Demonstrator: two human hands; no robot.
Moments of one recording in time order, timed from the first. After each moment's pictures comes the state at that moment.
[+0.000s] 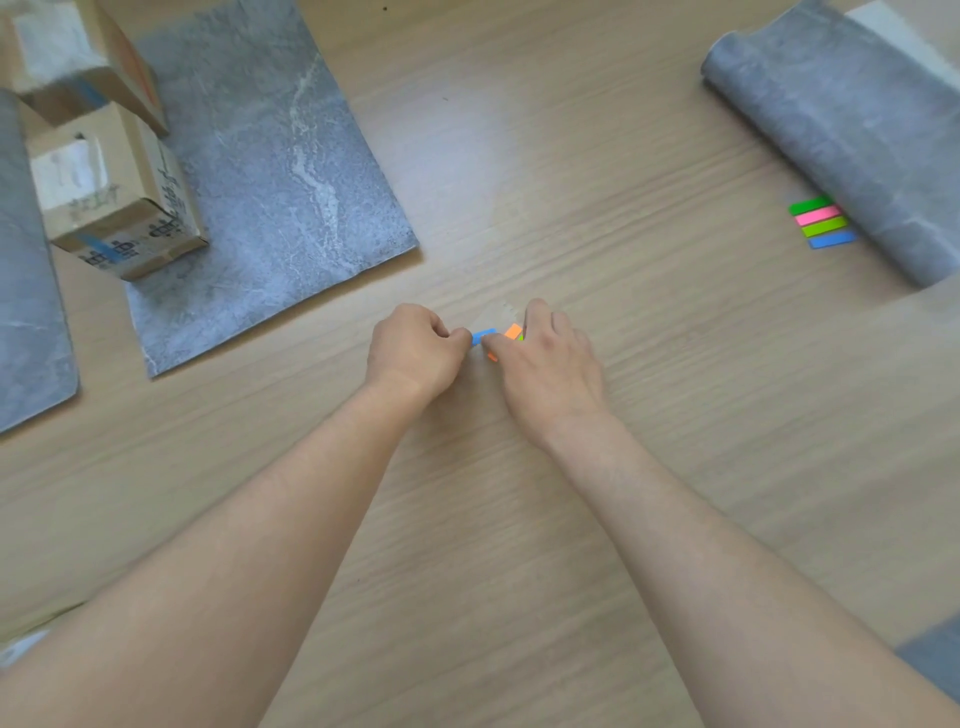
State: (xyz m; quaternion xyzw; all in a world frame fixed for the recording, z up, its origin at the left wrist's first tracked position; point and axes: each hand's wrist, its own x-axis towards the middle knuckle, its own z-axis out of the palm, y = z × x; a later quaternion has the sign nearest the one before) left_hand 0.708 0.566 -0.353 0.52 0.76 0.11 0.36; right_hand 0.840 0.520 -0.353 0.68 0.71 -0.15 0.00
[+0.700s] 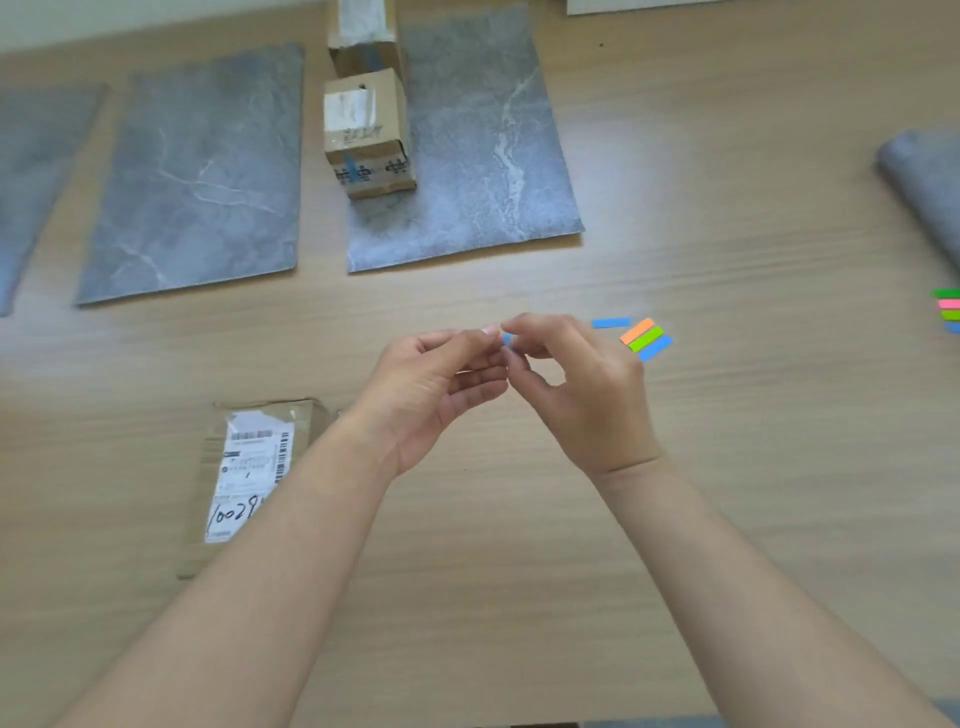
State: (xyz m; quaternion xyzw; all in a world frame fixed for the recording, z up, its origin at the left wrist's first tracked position) left_hand 0.598 0.410 -0.247 0.17 0.58 0.45 0.66; right_hand 0.757 0.435 -0.290 0.40 0.77 -0.18 -0.47
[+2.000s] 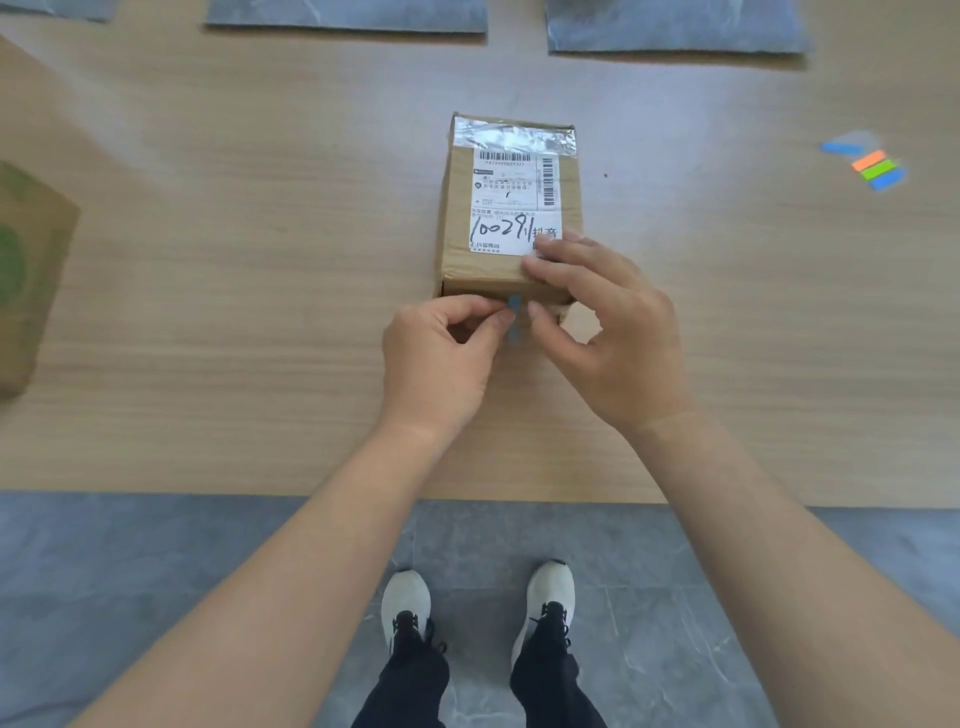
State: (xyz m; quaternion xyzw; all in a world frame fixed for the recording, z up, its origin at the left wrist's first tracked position) left_hand 0.420 0.155 -0.378 0.38 0.70 0.49 0.35; right_hand 0.573 0.217 -0.374 0.40 0.82 -0.20 -0.36
